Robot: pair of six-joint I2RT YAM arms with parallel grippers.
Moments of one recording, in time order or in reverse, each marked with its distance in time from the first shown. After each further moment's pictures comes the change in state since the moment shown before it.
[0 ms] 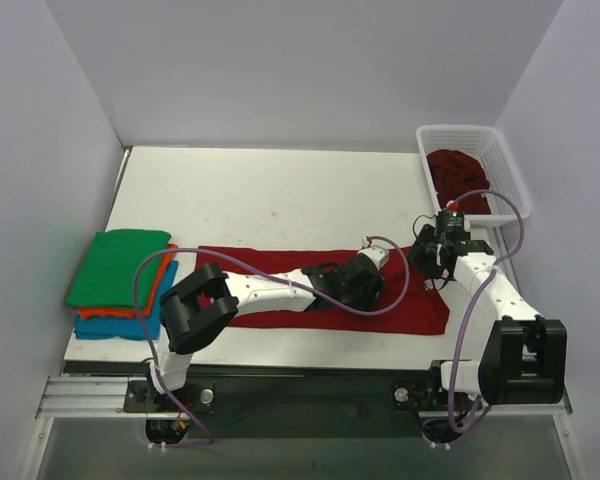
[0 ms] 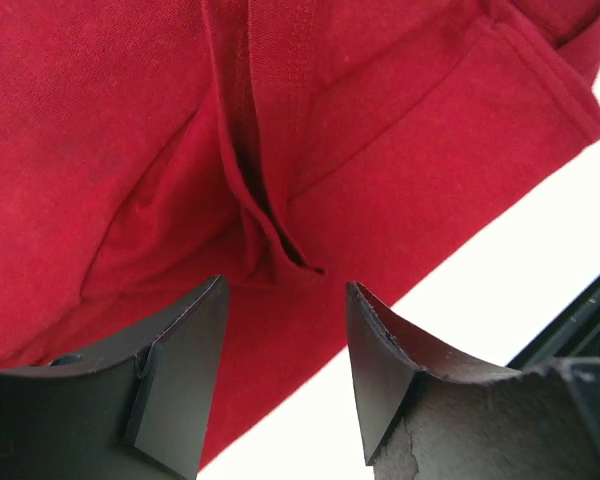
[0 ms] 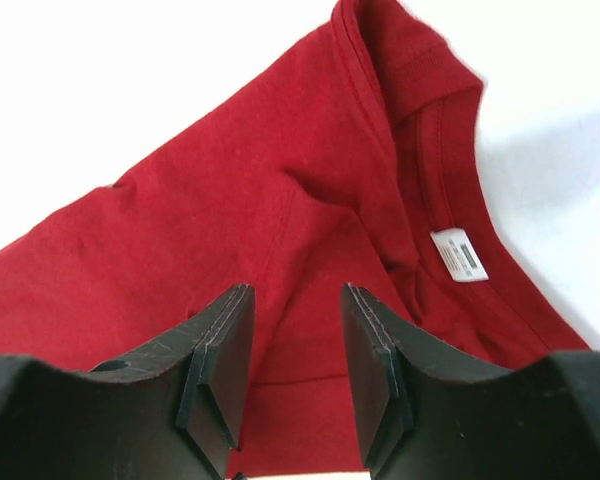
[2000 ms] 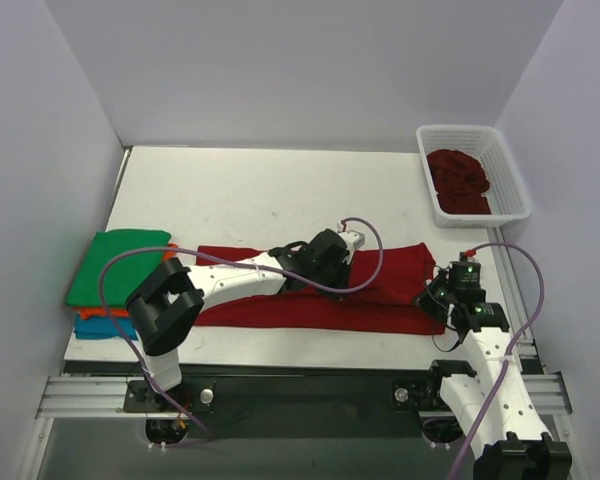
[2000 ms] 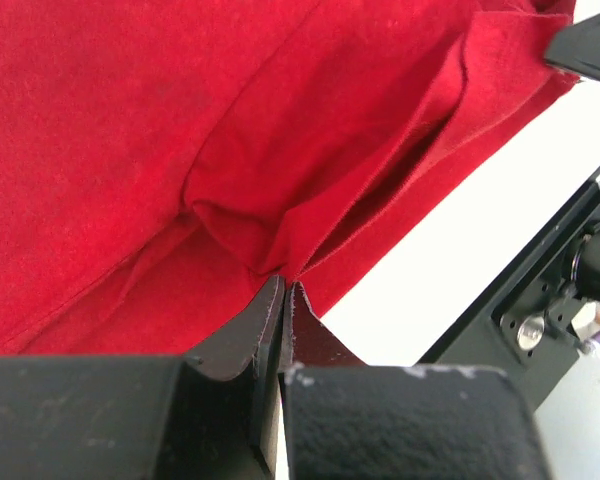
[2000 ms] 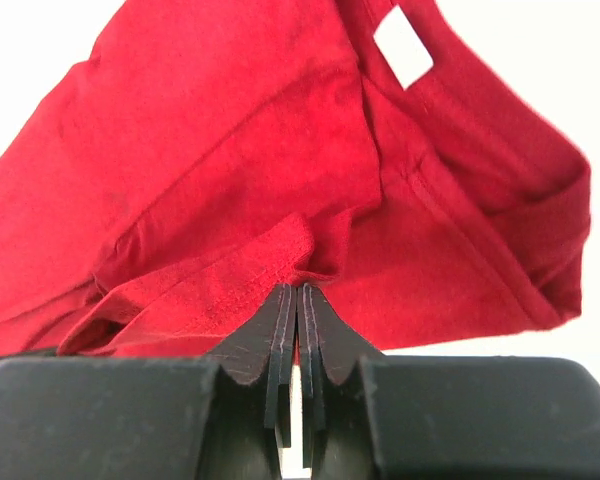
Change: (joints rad) left arm 0.136 -0.154 -0.095 -0.073 0.211 0.039; right arm -0.034 -0.541 -0.314 -0.138 -0.070 0.104
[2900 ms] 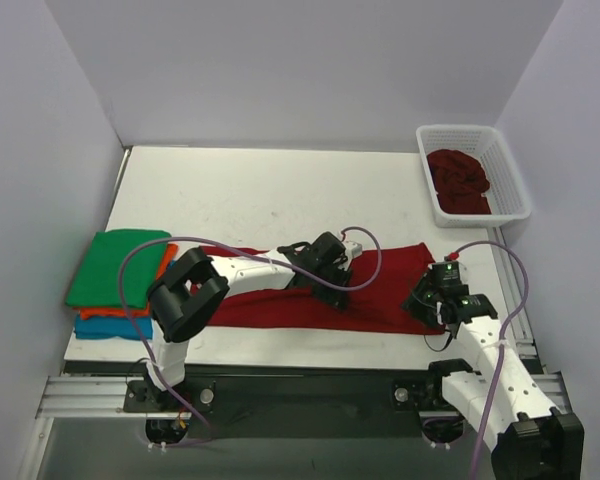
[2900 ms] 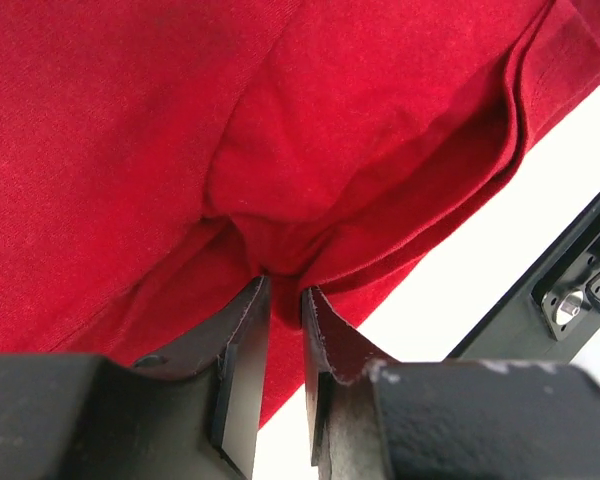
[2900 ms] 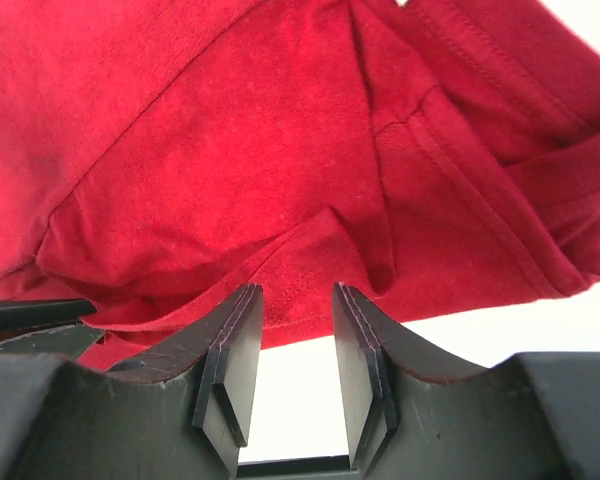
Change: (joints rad) left arm 0.053 0.141 0.020 -0.031 0.161 0.024; right arm 0.143 0.058 -0.016 -0.046 0.093 0.090
